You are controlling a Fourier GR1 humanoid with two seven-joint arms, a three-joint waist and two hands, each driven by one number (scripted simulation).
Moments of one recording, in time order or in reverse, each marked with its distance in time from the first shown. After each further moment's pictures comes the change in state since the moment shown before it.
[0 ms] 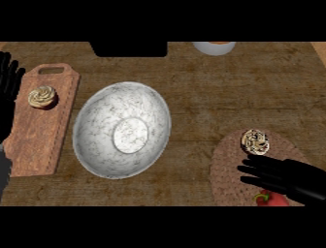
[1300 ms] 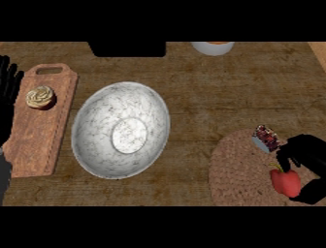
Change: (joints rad) left arm 0.021 -0.035 0.039 -0.016 -0.029 -0.038 -0.009; right arm -0.096 0.082 -0.209 0.196 0.108 -0.021 0.207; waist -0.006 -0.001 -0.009
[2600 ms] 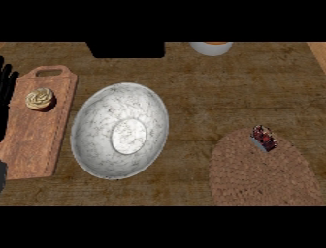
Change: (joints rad) left arm 0.002 0.007 0.026 -0.002 -0.005 -0.010 0.018; right arm -0.264 -0.027 -0.430 -0.433 -0.360 0.403 0.514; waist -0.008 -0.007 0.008
